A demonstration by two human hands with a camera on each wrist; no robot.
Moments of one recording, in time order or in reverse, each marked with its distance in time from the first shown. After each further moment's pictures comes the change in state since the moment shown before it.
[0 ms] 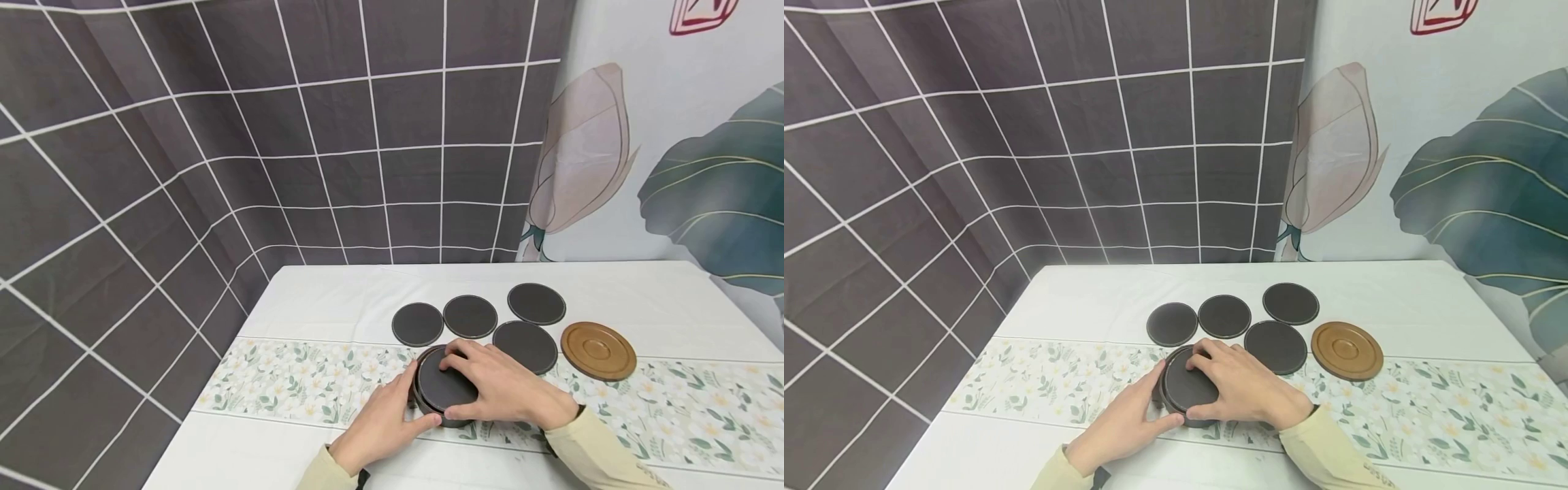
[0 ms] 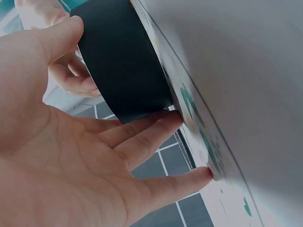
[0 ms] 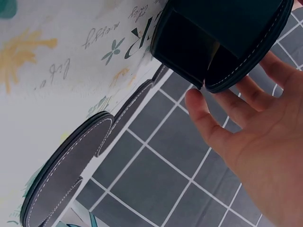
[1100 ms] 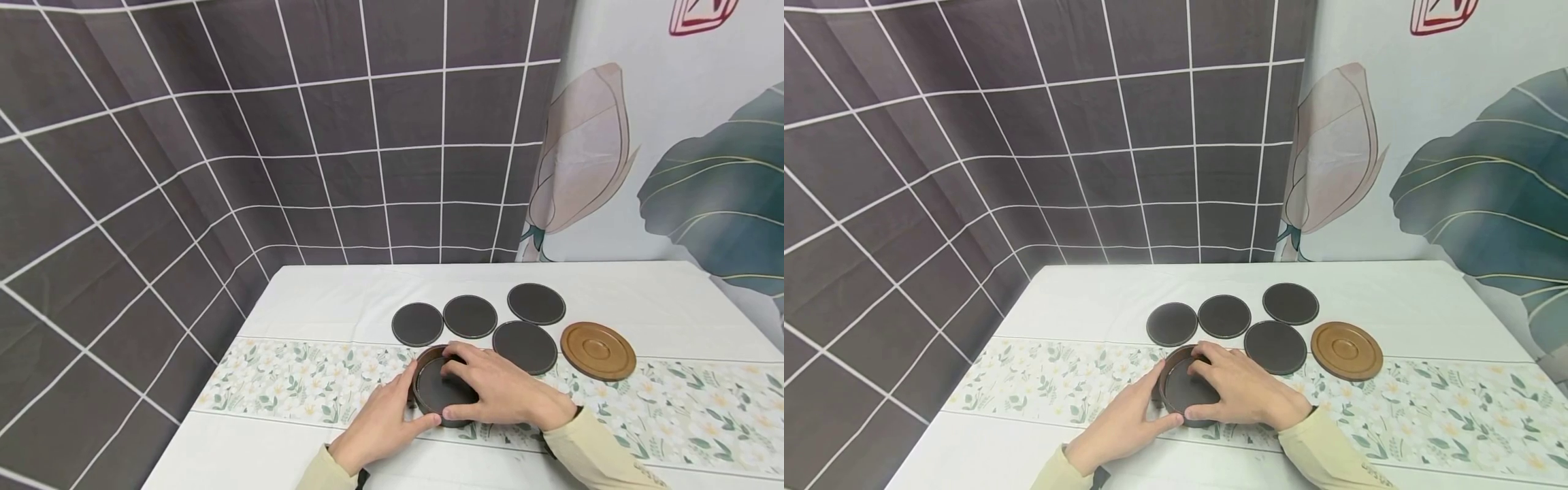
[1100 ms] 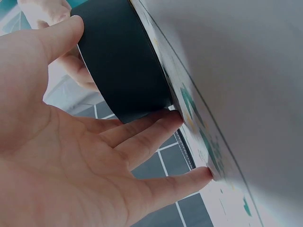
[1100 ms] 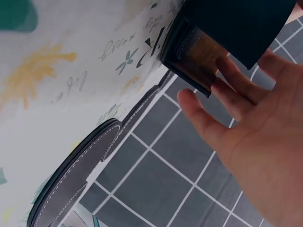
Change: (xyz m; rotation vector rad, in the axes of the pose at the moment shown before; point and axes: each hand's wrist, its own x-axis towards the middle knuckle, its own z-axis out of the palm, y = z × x) left_hand -0.001 -0.001 0.000 -0.001 -0.001 0.002; right_hand -0.003 0.002 0.005 0.028 -0.017 -0.037
